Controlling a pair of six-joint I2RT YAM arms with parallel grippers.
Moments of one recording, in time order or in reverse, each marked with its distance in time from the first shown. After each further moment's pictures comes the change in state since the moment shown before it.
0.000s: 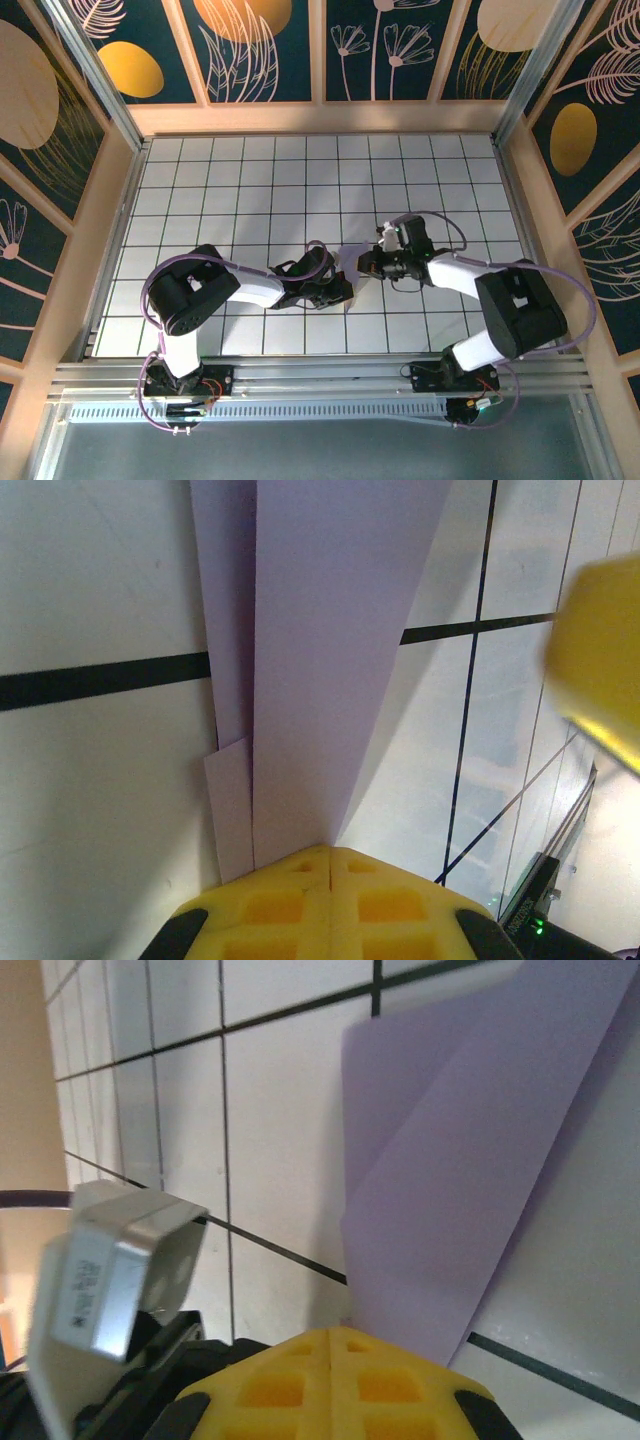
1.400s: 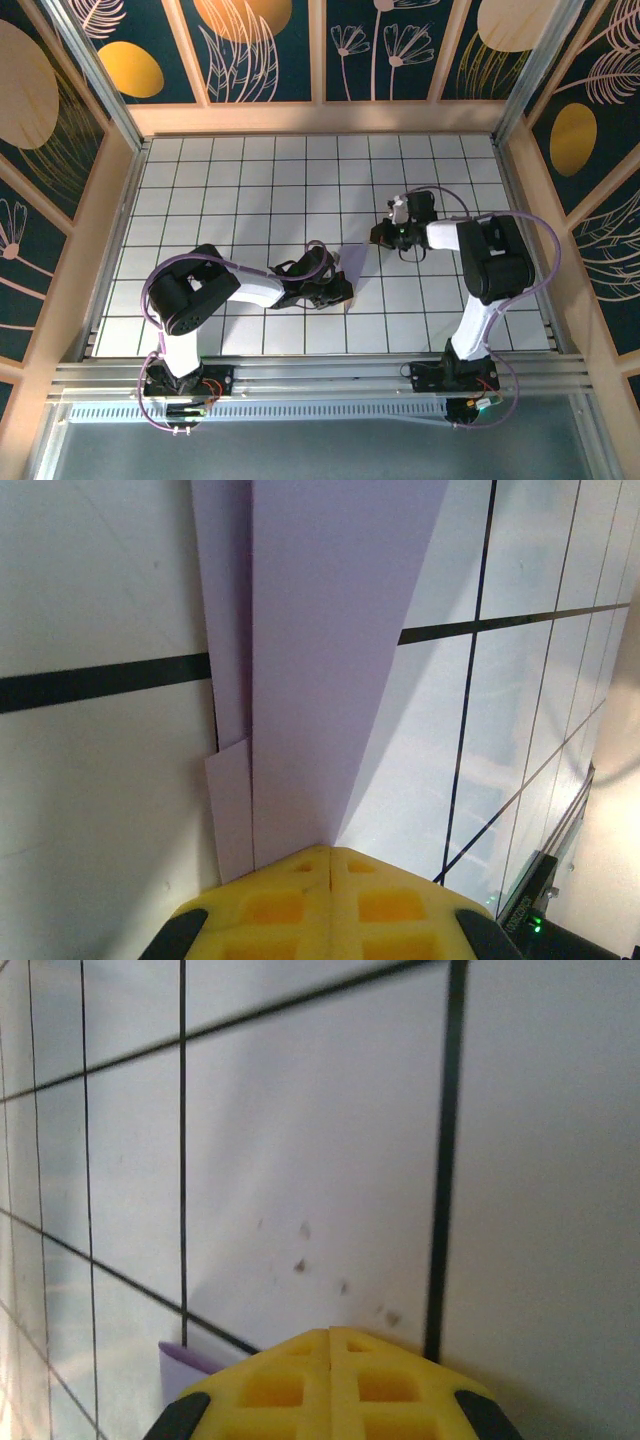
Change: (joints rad) left arm 0.000 0.002 0.000 0.004 0.008 0.000; right arm -0.211 0.344 0.304 -0.017 0.046 -0.239
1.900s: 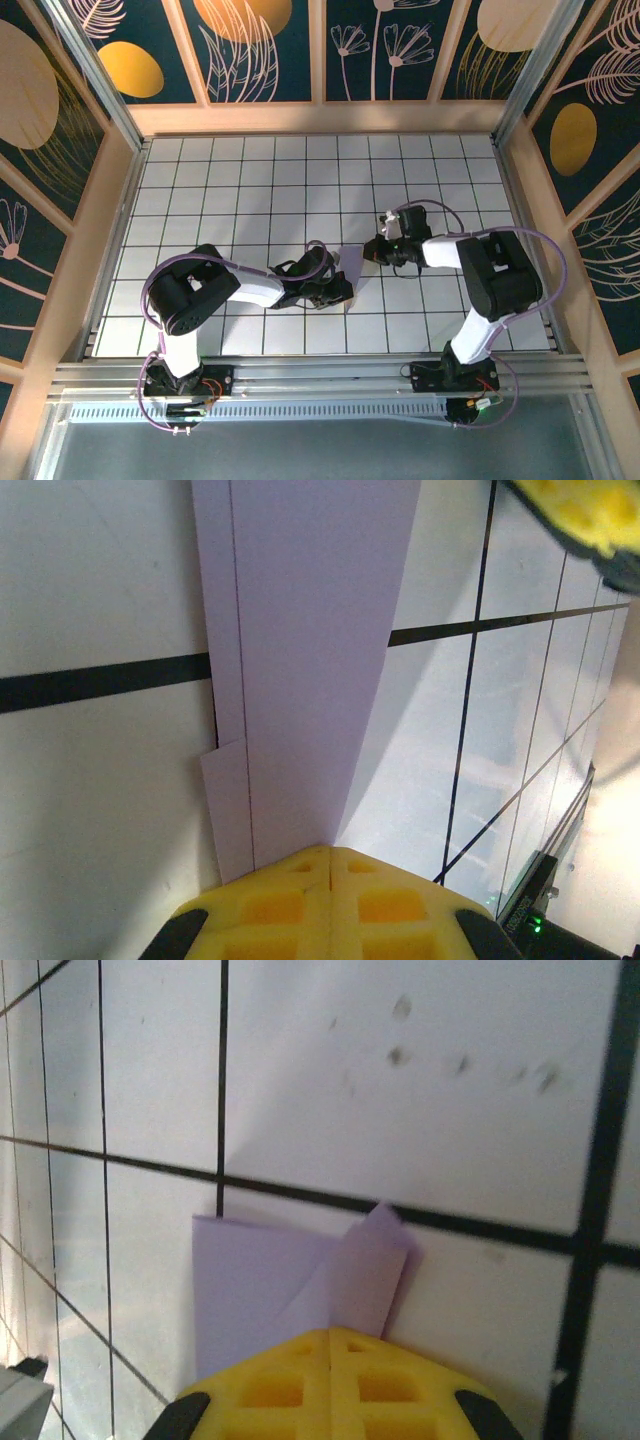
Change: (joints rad) left arm 0.000 0.000 0.000 0.000 0.000 0.000; right arm 0.097 -0.112 -0.163 0.061 0.016 0.055
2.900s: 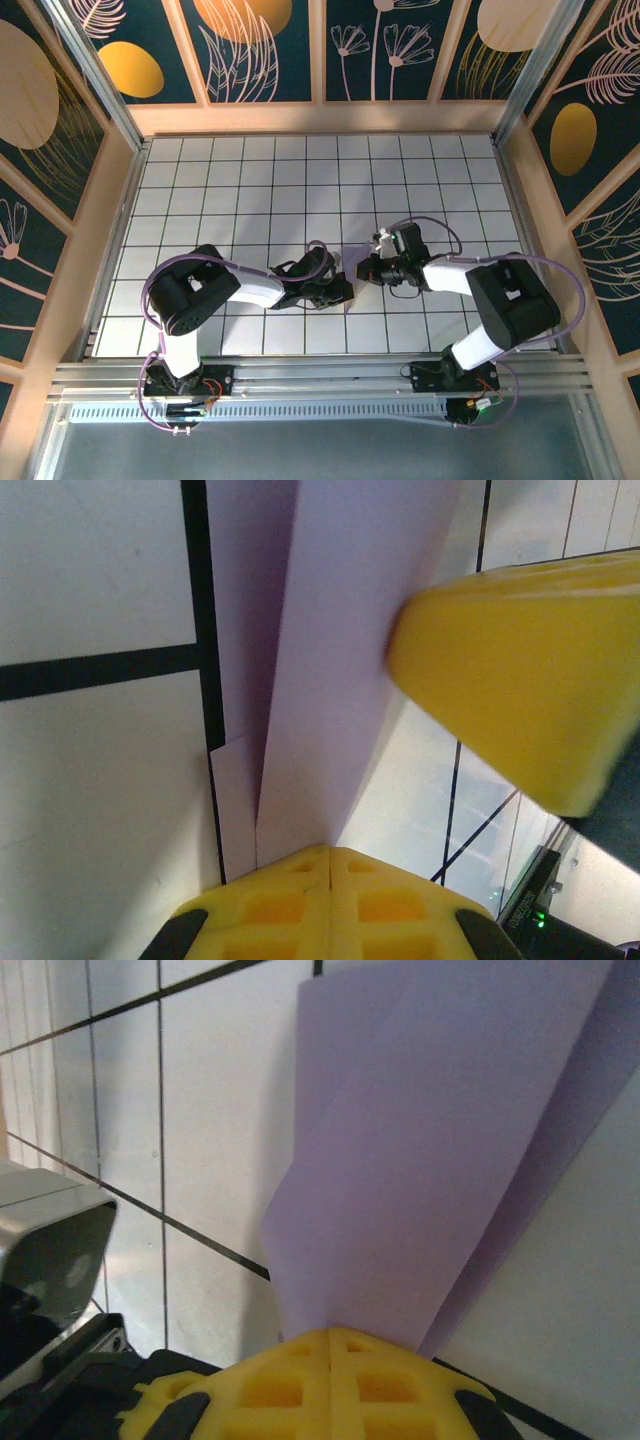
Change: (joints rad) left arm -0.003 0.000 0.000 0.001 0.001 0.010; right arm 0.138 -0.182 -0.187 0.038 -0.011 0.123
